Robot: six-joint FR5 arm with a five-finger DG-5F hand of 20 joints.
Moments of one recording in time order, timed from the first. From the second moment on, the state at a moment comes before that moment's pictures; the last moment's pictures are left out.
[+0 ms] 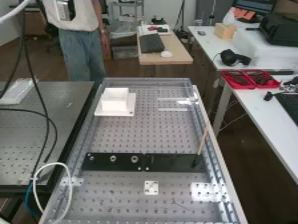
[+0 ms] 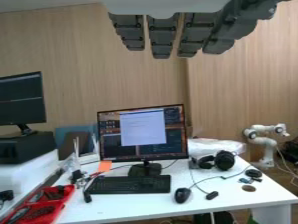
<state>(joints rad) 1.55 -1.55 -1.63 -3.11 -1.56 -0.69</state>
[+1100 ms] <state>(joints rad) 1.53 -1.54 -1.69 -3.09 -1.55 -0.69</state>
